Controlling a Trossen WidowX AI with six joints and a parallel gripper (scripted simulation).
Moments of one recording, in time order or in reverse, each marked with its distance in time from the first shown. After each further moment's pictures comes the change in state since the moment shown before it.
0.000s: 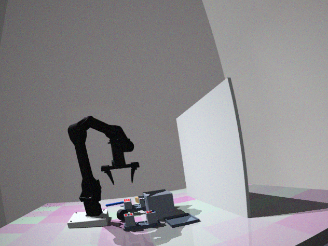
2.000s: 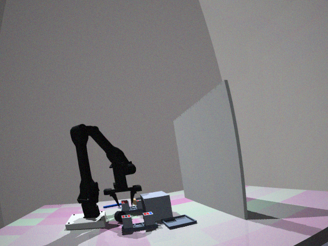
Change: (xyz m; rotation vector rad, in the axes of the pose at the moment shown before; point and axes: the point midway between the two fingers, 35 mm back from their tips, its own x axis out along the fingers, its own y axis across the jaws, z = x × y) arm 0.108 -0.006 -0.004 -0.027 -0.009 -0.006
